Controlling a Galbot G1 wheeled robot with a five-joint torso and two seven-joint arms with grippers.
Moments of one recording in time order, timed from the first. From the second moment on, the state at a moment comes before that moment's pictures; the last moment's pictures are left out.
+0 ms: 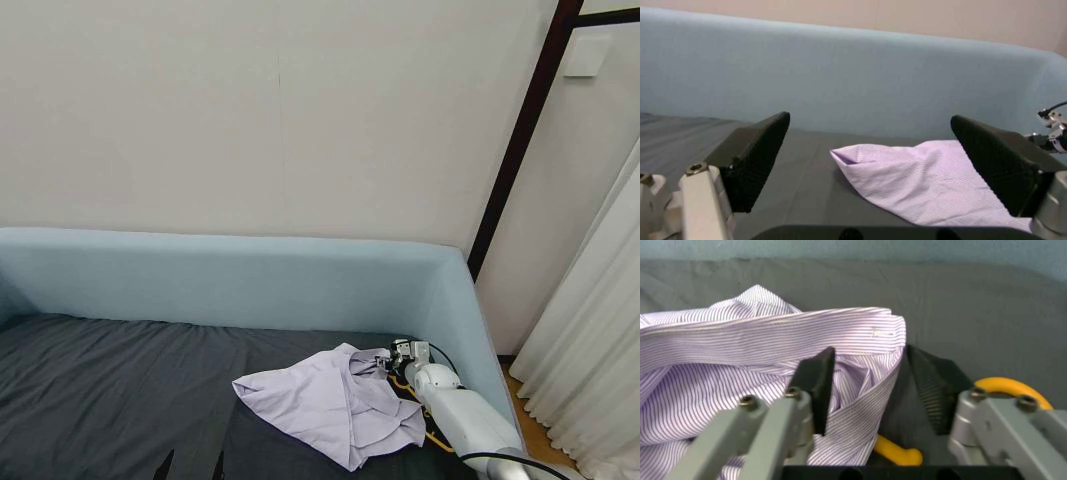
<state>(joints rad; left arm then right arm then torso) 1.91 -1.24 -0.46 -1.93 -0.27 -0.57 -0.13 -0.39 1.34 -0.03 0.52 0.61 -0.22 -0.16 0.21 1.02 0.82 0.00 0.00</state>
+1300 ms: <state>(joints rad) 1.91 -1.16 -0.40 -2.03 -0.37 -0.52 -0.14 -0.42 1.11 -0.17 1.48 0.93 -0.42 0.28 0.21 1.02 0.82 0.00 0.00</state>
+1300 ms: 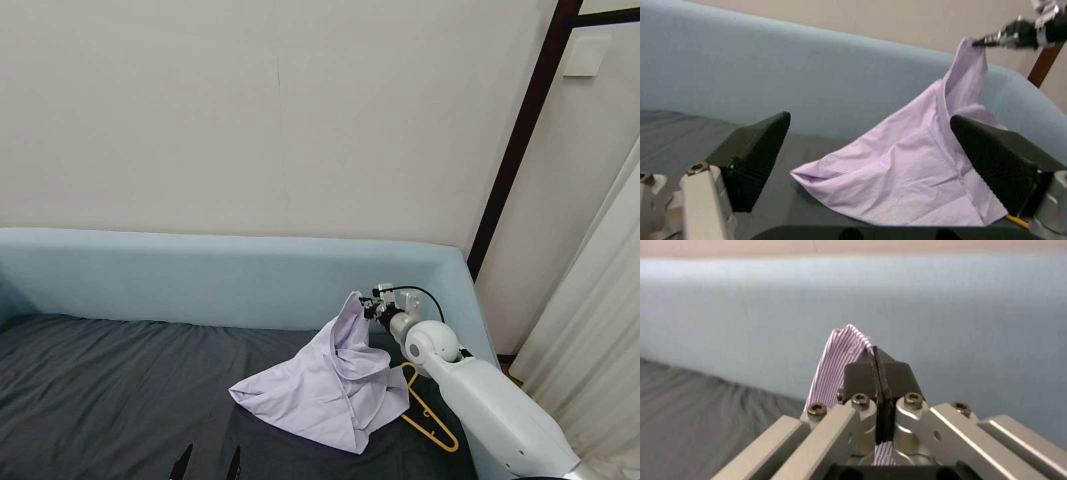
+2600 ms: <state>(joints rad) 1.82 -0.94 -0.41 -2.24 -0.81 -0.36 -0.08 0.03 1.15 -0.41 1.79 1.03 -0.55 0.62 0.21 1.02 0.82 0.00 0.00</state>
